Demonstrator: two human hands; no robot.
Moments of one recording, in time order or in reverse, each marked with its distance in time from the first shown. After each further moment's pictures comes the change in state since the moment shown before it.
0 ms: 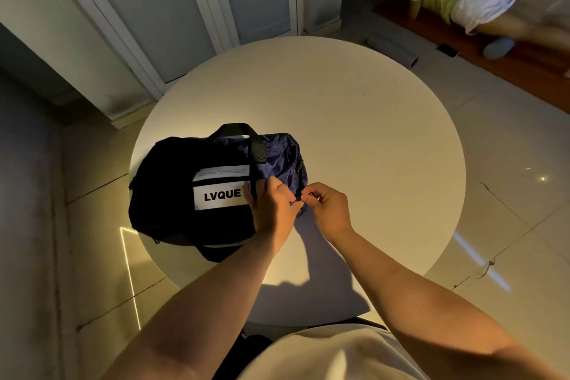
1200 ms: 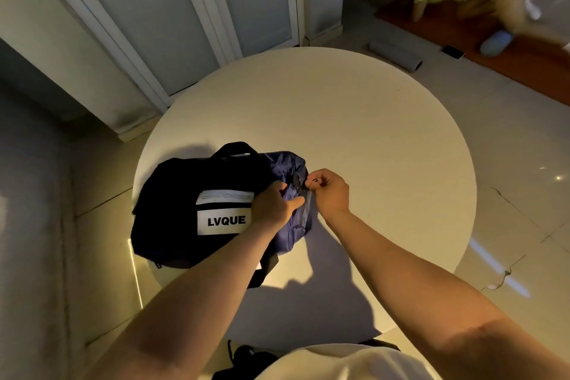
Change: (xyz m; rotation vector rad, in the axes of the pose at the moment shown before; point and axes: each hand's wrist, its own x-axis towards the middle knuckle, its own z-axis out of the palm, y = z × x) left_hand 0.067 -0.007 -0.012 -0.432 -0.334 -0.222; right_hand 0.081 -0.014 0.007 0.025 0.161 0.131
